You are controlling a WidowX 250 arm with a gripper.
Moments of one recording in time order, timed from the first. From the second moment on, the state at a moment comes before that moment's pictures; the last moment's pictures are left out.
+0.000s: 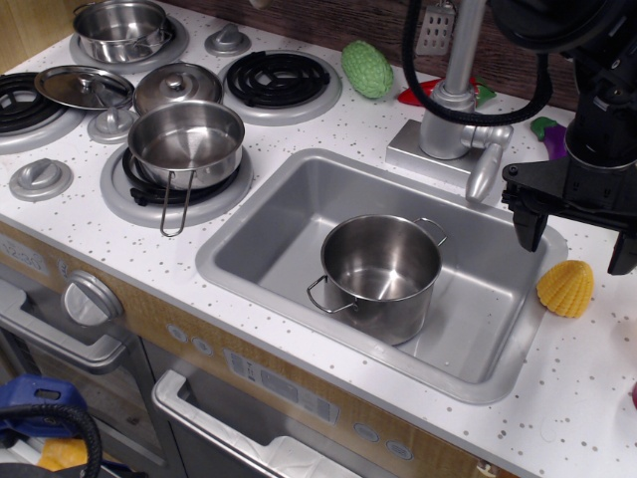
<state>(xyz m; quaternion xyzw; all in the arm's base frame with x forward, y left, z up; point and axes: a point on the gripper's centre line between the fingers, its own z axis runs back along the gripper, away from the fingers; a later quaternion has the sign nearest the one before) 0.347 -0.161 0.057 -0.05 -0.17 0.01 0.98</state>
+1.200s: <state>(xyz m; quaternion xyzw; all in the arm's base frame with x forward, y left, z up) 0.360 -0.163 0.022 -0.10 -0.19 0.01 0.98</state>
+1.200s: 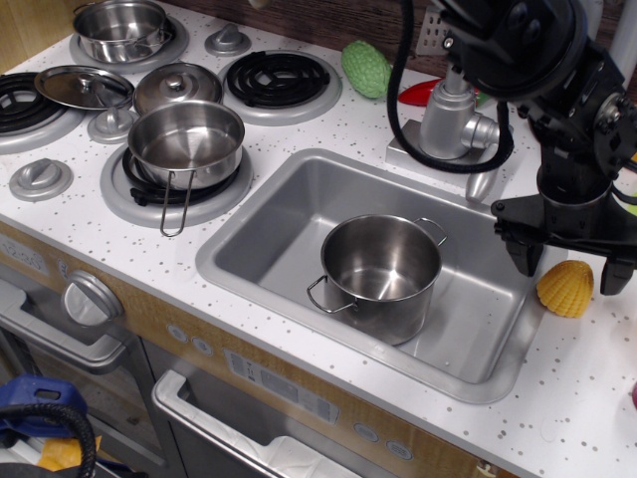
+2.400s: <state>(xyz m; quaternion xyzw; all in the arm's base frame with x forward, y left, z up) 0.353 -0.131 0.035 -0.01 -0.16 -0.09 0.98</state>
